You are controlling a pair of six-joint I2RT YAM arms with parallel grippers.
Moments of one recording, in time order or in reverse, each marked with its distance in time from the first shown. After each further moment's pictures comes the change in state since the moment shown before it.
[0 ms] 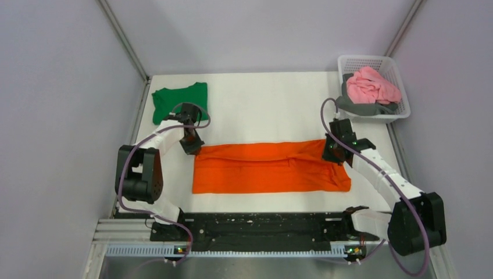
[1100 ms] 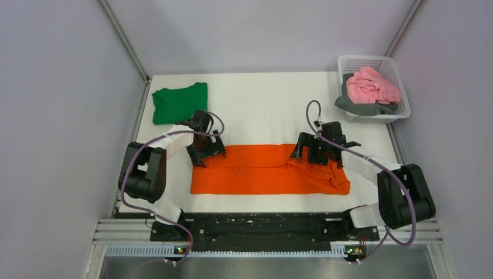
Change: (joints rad) left arm -0.118 -0.001 -0.075 0.084 0.254 0.000; right arm 0.009 0.208 -0.119 0.371 -0.423 0.037
